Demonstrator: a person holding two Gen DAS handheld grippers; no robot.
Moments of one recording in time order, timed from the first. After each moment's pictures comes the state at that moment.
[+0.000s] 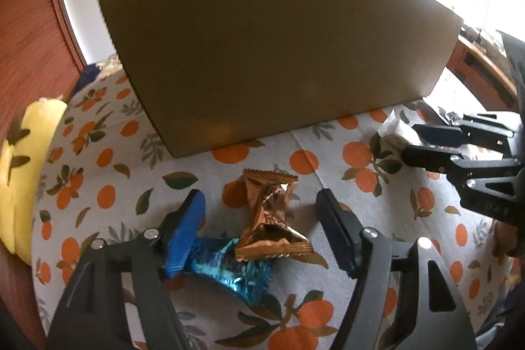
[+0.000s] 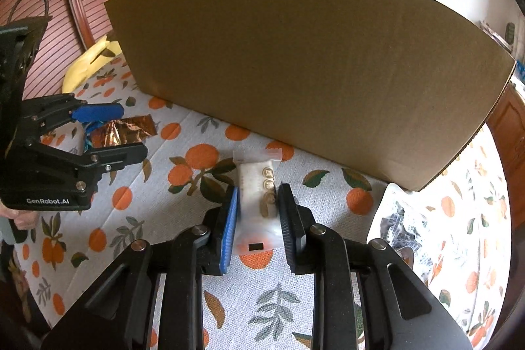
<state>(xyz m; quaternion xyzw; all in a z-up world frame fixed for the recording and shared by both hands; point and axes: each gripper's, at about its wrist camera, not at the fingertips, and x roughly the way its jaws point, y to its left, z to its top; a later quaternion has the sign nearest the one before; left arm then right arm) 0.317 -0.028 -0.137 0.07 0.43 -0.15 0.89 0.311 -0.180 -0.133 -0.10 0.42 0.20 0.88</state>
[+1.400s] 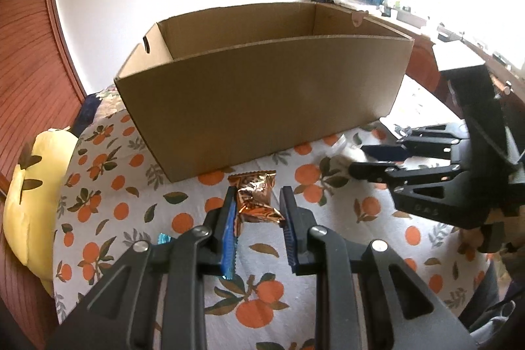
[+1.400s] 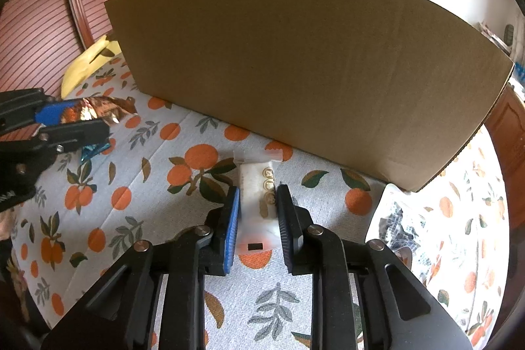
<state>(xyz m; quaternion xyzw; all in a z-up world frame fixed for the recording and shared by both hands) 0.263 -0.042 -0.093 0.09 0.37 -0.17 0.91 0.311 -0.180 -0.133 -0.10 0.42 0.20 0.88</state>
